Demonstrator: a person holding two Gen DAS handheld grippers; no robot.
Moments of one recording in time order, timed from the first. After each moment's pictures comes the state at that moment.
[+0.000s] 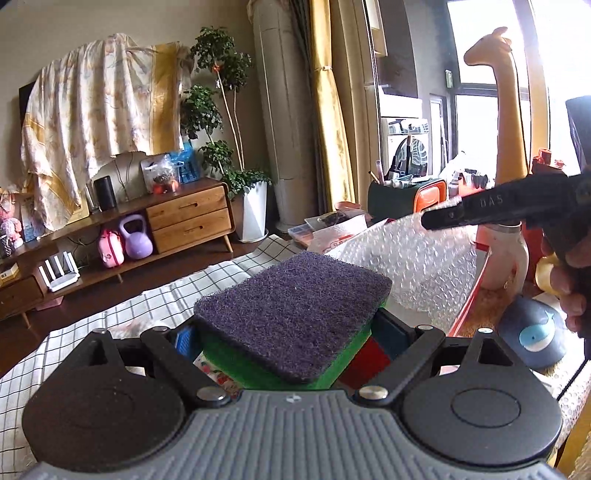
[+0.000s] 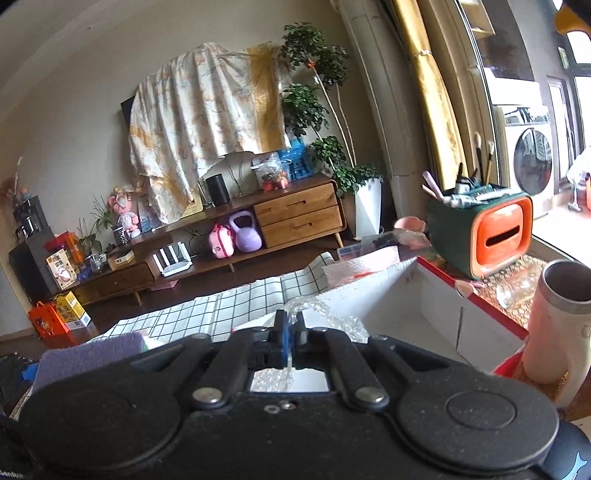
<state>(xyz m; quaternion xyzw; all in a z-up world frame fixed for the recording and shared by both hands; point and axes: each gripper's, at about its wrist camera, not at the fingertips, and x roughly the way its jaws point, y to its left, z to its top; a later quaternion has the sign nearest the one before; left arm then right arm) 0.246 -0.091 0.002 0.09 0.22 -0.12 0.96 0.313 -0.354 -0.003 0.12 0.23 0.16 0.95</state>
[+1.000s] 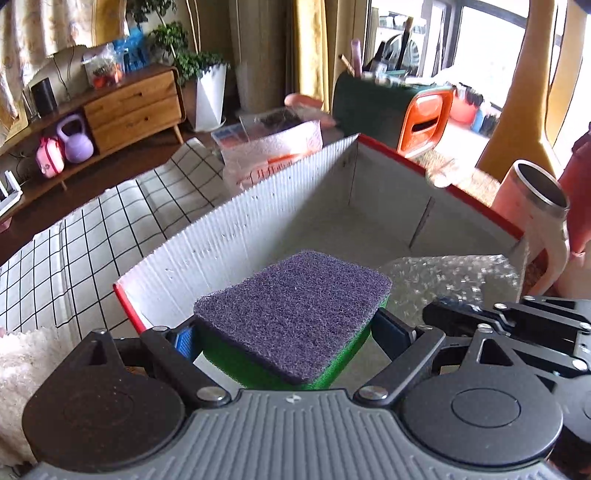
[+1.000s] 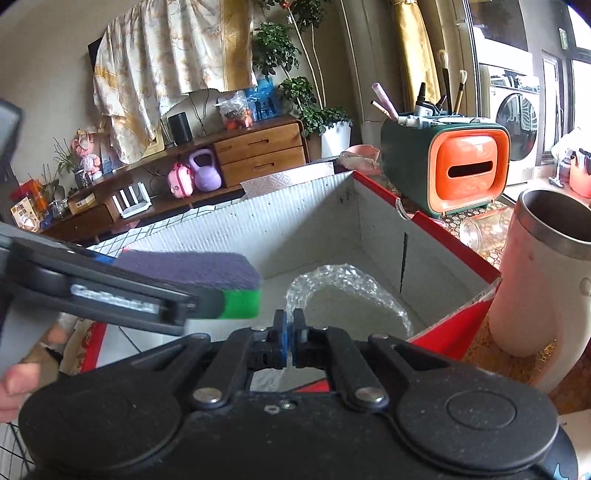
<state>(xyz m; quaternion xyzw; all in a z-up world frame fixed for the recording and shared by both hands) 0.418 -0.215 -0.052 0.07 0.42 -0.15 0.89 0.346 -0.391 -0.082 0.08 0.31 0.13 0.94</state>
